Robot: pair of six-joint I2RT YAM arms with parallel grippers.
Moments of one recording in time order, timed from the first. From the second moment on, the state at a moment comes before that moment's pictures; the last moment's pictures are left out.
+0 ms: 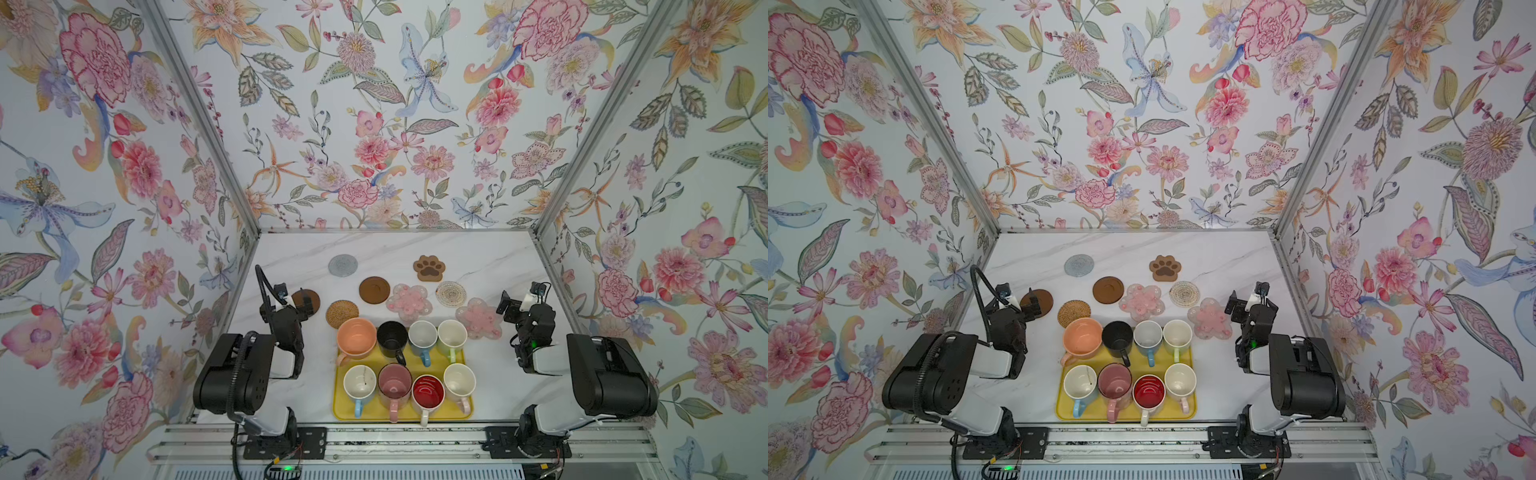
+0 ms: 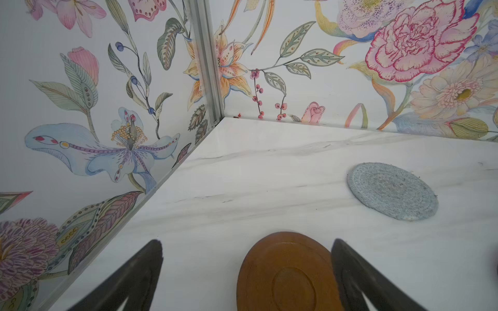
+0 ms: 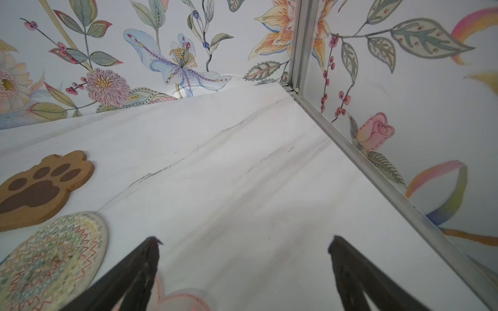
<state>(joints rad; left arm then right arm) -0.05 1.58 0.26 1.17 -0.37 0.01 -0.07 1.55 0.30 0.99 0.11 0.08</state>
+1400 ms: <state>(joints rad) -0.05 1.58 0.24 1.21 -0.37 0.02 -0.08 1.55 0.29 1.00 0.09 0.09</state>
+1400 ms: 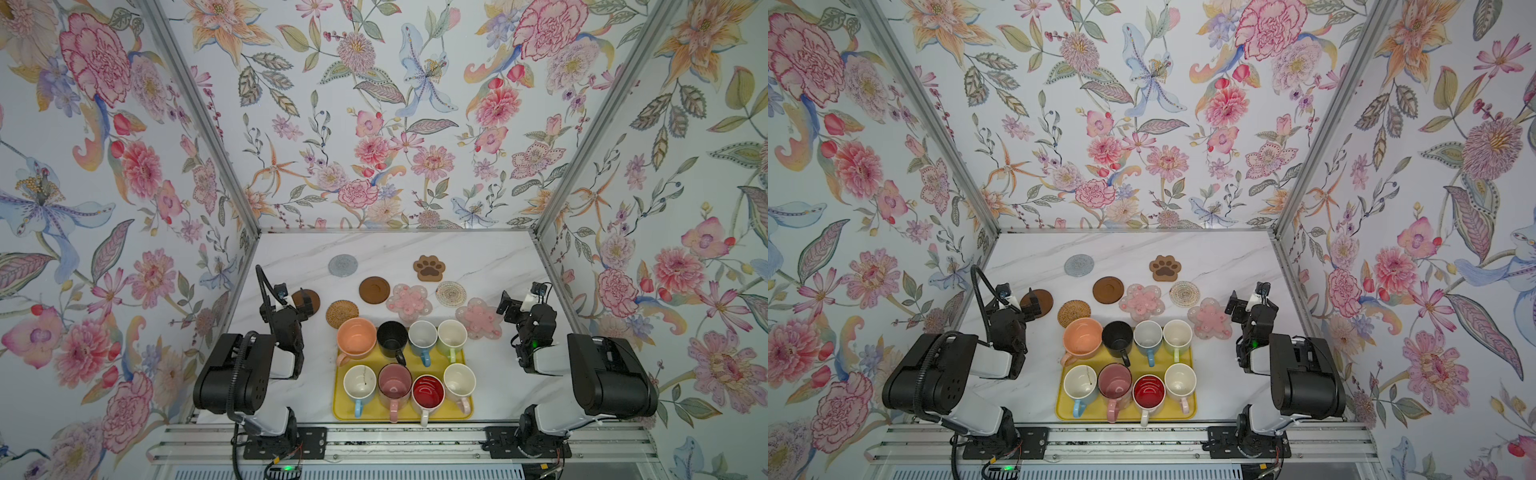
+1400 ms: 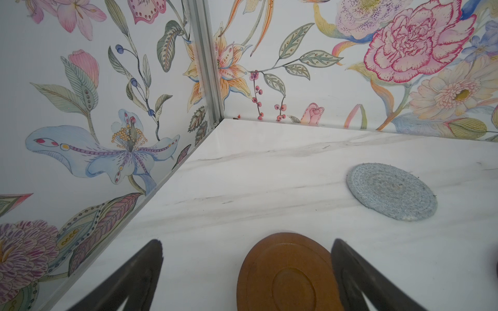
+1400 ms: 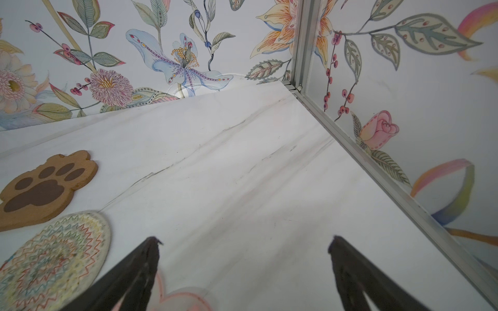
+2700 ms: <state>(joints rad) -0.13 1.00 0.56 0.22 -0.40 -0.36 0.33 1.90 1.55 -0.40 0.09 0.20</state>
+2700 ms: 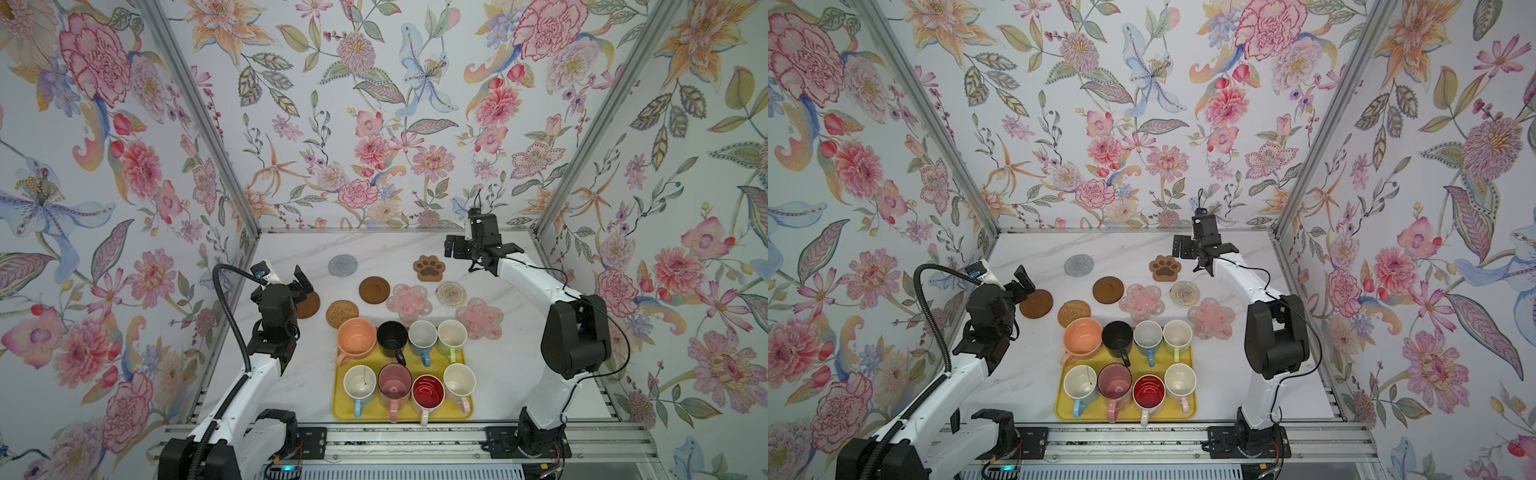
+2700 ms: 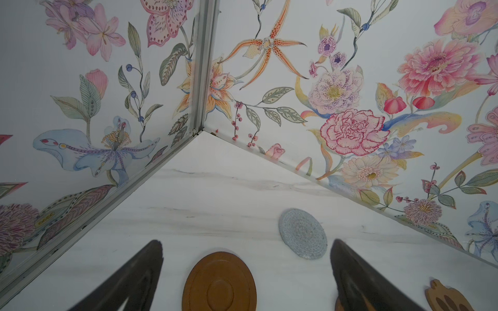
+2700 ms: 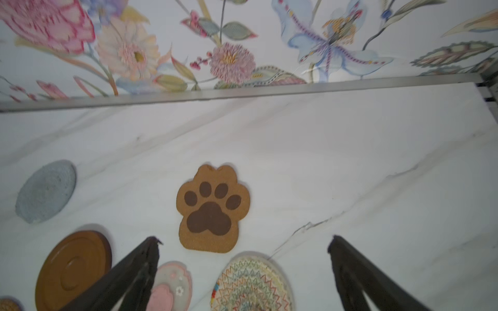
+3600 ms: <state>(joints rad) -0.13 1.00 0.56 0.18 -0.37 -0.37 0.40 2.27 1.85 -0.67 0.06 0.15</state>
